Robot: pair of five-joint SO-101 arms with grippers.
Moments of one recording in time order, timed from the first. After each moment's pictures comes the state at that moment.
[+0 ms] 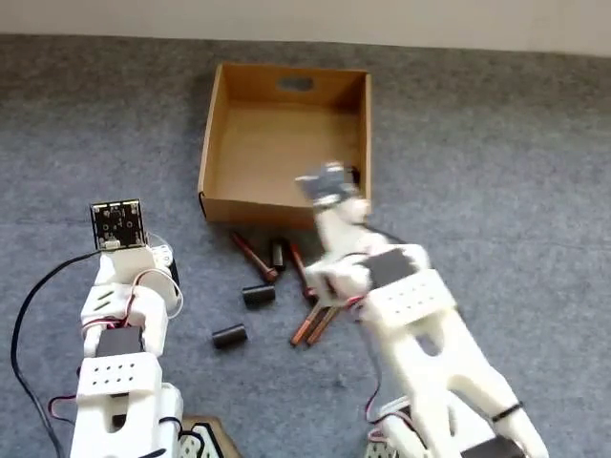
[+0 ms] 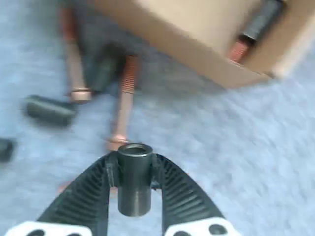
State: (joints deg) left arm -14.2 -63.5 87.5 18.2 1.4; right arm -20.7 -33.7 49.0 57.6 6.7
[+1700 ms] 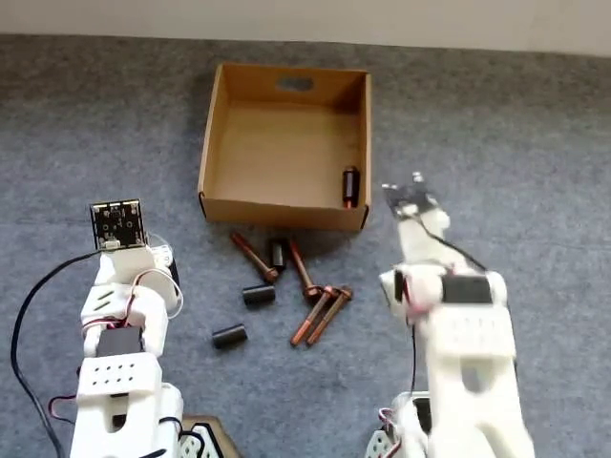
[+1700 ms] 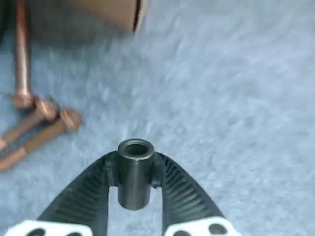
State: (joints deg) left arm -13.1 -63.5 87.5 18.7 1.4; right arm -3.4 -55.7 56.5 63.3 19.4
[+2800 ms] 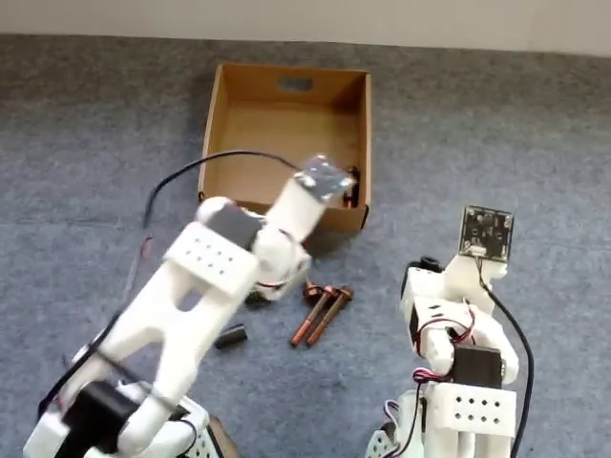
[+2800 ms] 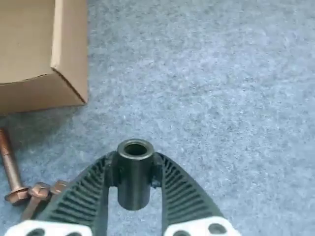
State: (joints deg) left arm 25.9 -17.6 26.9 74.0 -10.7; right arm 4.1 -77.3 71.9 56.7 -3.0
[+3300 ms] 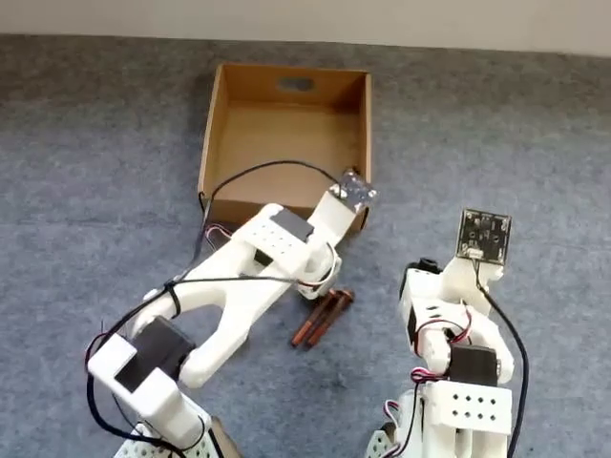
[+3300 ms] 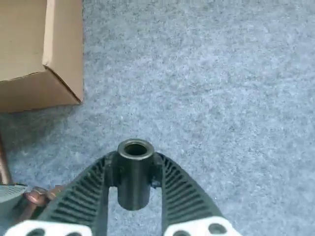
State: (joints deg) left arm 29.5 5.8 25.0 56.0 -4.1; right arm 4.1 -77.2 75.5 52.6 -3.0
